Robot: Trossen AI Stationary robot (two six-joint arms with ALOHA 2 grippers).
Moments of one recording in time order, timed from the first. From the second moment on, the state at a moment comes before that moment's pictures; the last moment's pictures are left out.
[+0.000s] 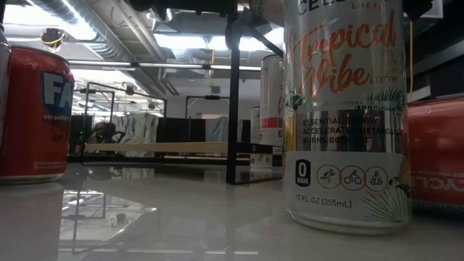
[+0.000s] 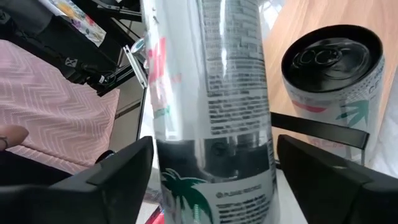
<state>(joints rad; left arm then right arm) 0.06 1.60 1.10 0.46 0.07 -0.51 -0.09 1.00 0.77 -0.23 -0.38 0.48</state>
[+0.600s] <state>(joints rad) 0.06 1.43 1.10 0.38 0.10 -0.51 -0.09 0.79 0.77 -0.24 -0.28 0.46</state>
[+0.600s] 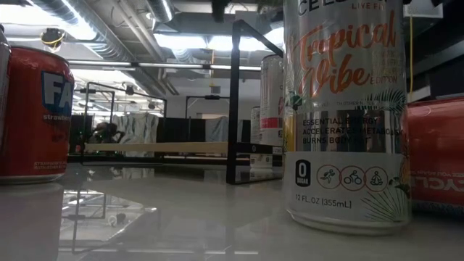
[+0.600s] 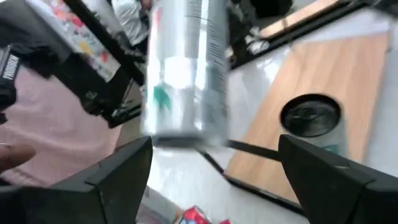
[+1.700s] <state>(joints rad) 0.05 1.32 1.10 -0.35 -0.13 -0.52 -0.09 0.77 0.77 -0.31 -0.03 0.46</state>
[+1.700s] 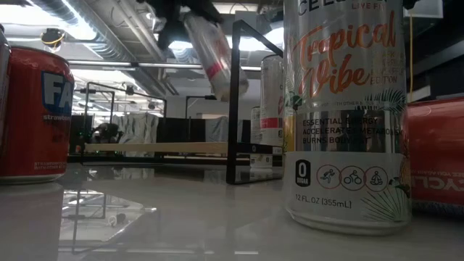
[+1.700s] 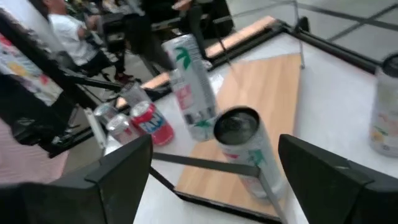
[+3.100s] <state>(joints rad) 0.00 1.60 1.45 -0.60 -0.14 -0.48 -0.09 0.77 0.77 -0.33 0.02 0.46</state>
